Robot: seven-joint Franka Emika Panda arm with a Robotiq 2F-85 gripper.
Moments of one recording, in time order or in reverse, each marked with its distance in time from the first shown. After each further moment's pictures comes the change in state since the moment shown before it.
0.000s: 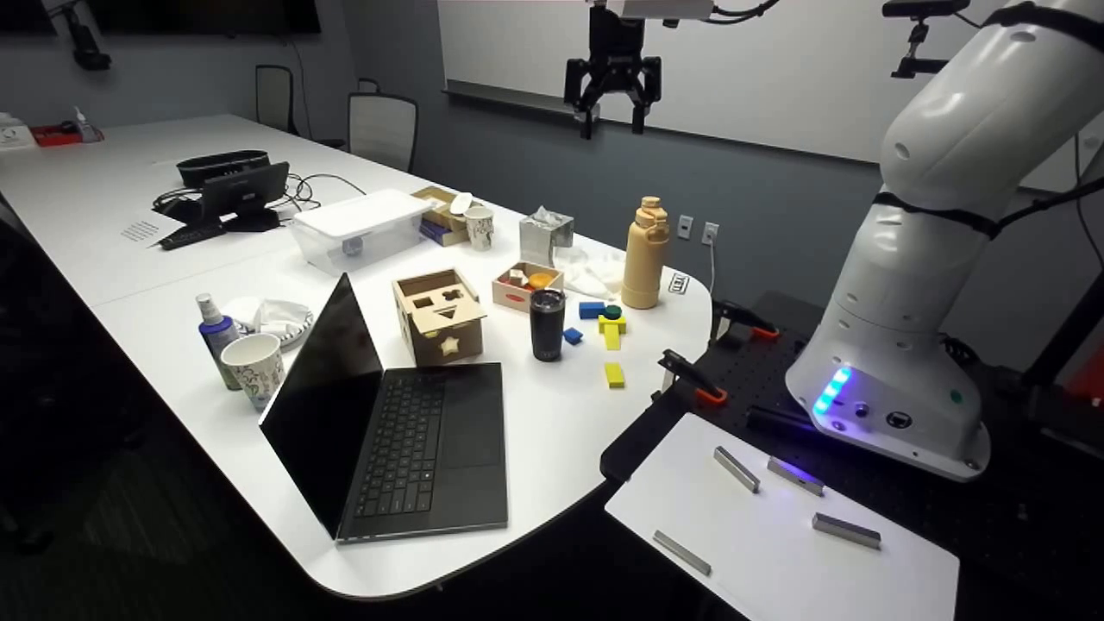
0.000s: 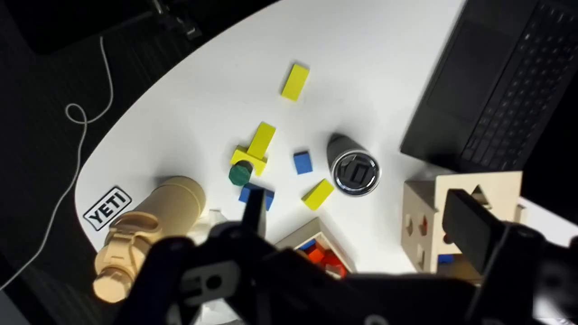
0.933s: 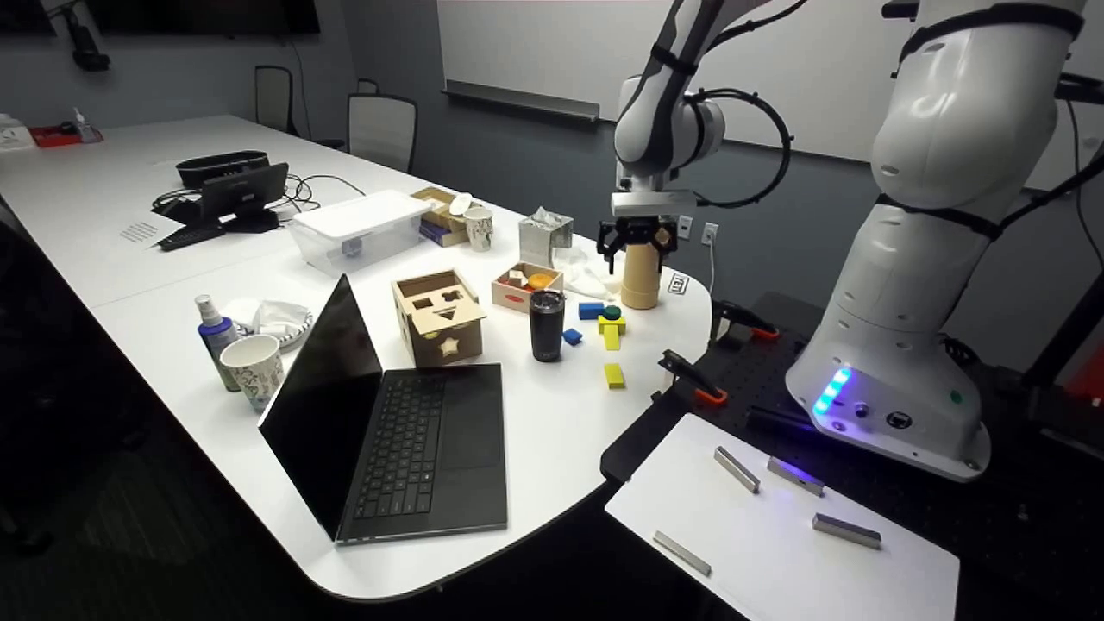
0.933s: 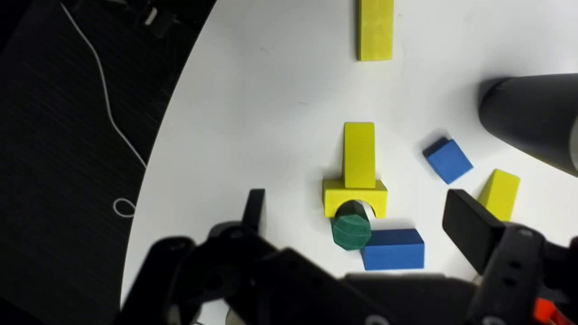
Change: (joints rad) arm -0.064 0.607 -0.178 -0.186 -0.063 0.779 0.267
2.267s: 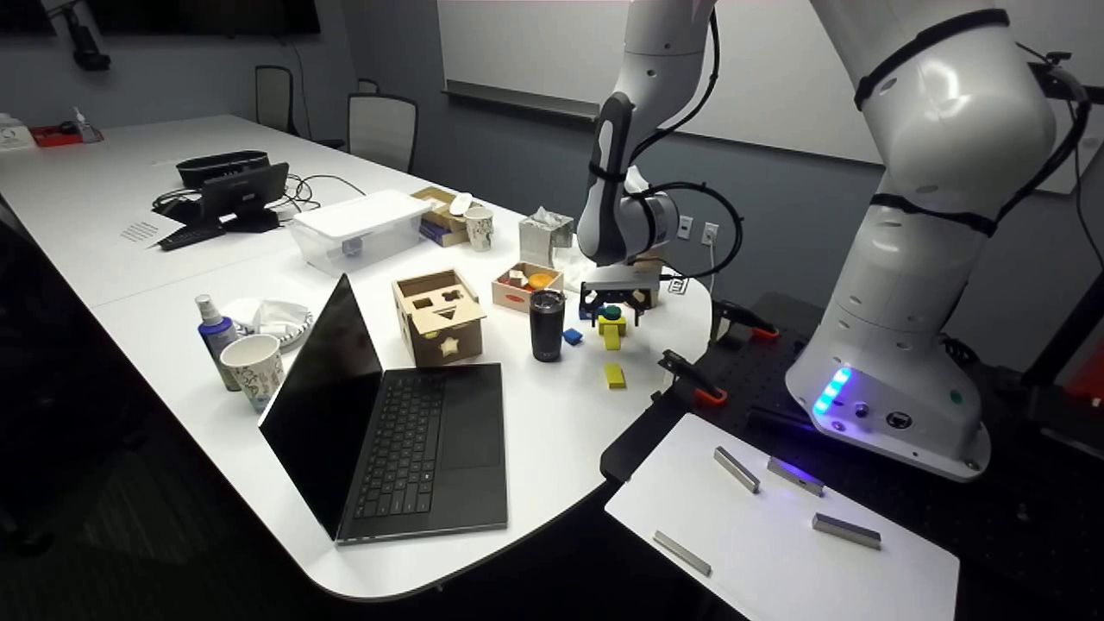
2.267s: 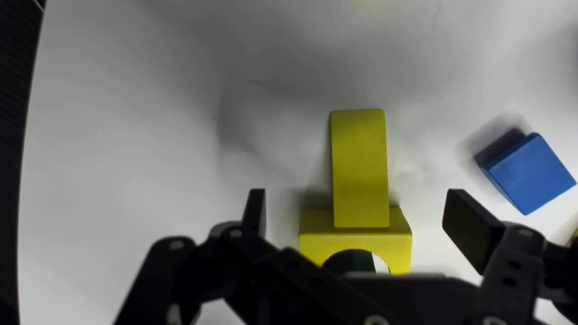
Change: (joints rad) arm 0.149 0.523 -0.061 0.264 0.245 0.264 -0.060
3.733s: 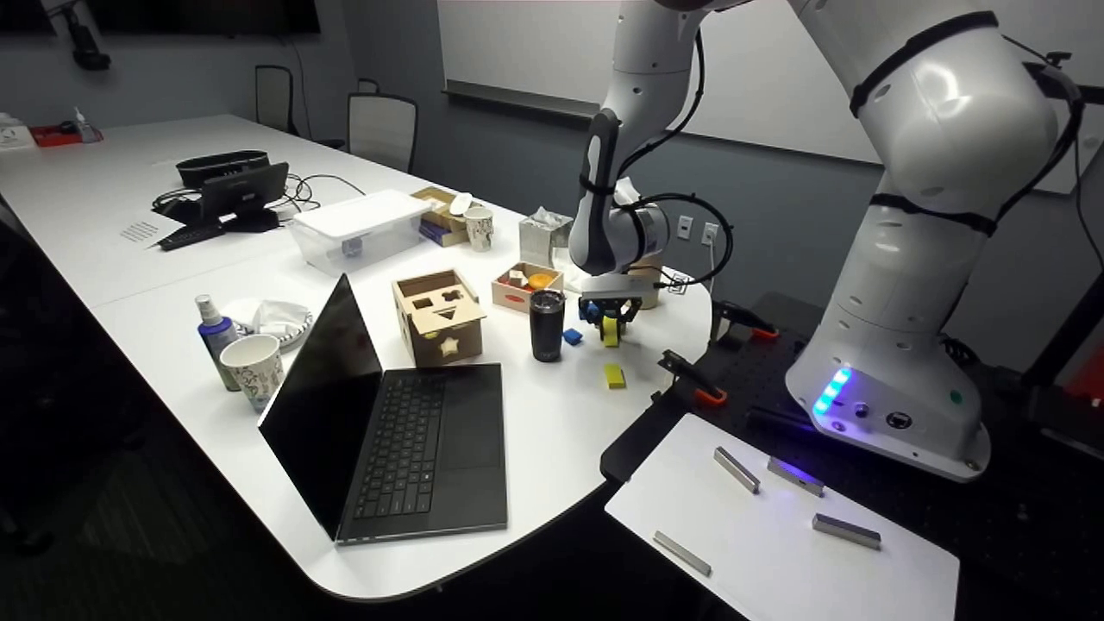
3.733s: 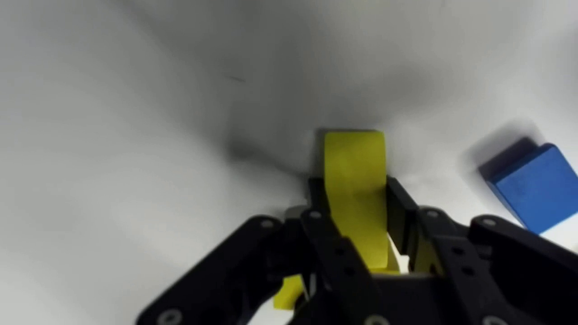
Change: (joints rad) arm 0.014 0.073 0.006 0.068 0.061 -0.003 -0.059
